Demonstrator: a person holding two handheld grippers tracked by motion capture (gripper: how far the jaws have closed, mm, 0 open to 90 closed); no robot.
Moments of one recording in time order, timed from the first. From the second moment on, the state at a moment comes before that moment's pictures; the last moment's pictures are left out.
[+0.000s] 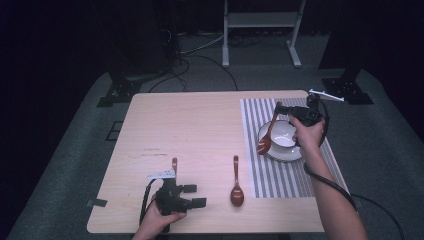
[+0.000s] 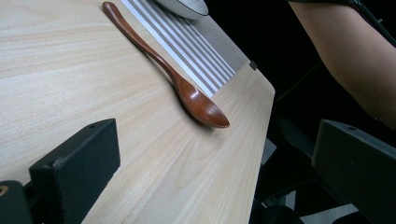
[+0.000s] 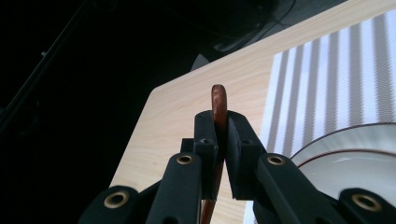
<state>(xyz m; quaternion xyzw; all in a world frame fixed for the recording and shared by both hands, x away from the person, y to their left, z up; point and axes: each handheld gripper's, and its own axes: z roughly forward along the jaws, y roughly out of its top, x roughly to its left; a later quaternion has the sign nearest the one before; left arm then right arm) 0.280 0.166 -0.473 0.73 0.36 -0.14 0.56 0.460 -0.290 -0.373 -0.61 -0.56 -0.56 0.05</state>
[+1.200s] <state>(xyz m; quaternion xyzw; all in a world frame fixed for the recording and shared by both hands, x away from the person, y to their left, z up) 0.283 0.165 -0.472 0.73 0.36 -0.14 0.57 0.465 -0.360 -0.370 -0.68 -0.46 -0.57 -0.02</state>
